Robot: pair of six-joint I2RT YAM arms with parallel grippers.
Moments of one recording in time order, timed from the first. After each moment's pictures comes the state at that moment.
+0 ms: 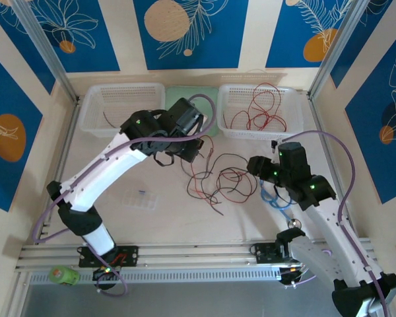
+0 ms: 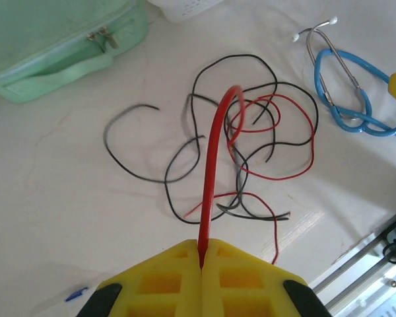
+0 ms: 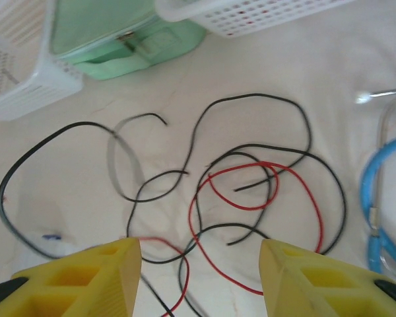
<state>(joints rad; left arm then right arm) -0.95 1.67 2.08 -1.40 -0.14 -0.30 0.32 0.79 0.84 -0.76 -0.16 0.59</state>
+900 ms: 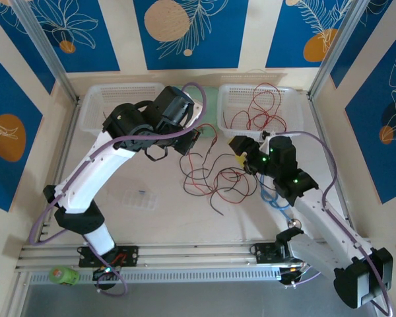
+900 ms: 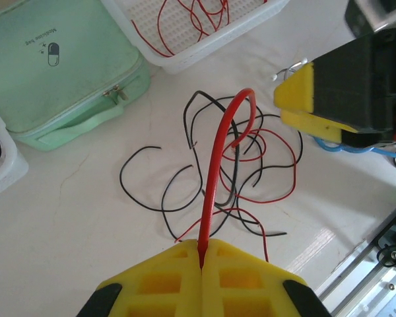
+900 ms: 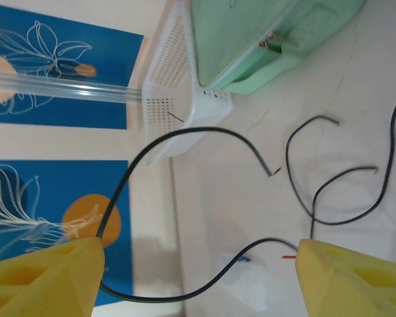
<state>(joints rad) -0.95 1.69 2.28 -1.46 -0.14 -0.21 0.40 0.92 0.72 -0.19 -0.35 1.26</state>
